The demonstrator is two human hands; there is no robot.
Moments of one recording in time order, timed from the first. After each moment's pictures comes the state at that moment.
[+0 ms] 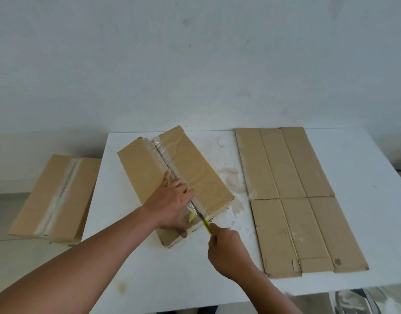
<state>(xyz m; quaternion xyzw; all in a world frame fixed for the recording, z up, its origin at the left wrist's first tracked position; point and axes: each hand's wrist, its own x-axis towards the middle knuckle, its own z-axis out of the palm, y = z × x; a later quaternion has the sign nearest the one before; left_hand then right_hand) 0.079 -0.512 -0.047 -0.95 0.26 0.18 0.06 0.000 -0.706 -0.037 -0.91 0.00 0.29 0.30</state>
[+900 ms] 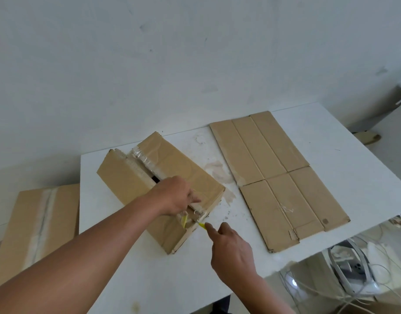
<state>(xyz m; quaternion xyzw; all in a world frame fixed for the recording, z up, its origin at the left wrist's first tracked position) 0.107 -0.525 -0.011 -0.93 0.25 0.25 -0.12 -0.042 -0.678 -0.034 -0.97 0.03 0.18 0.15</state>
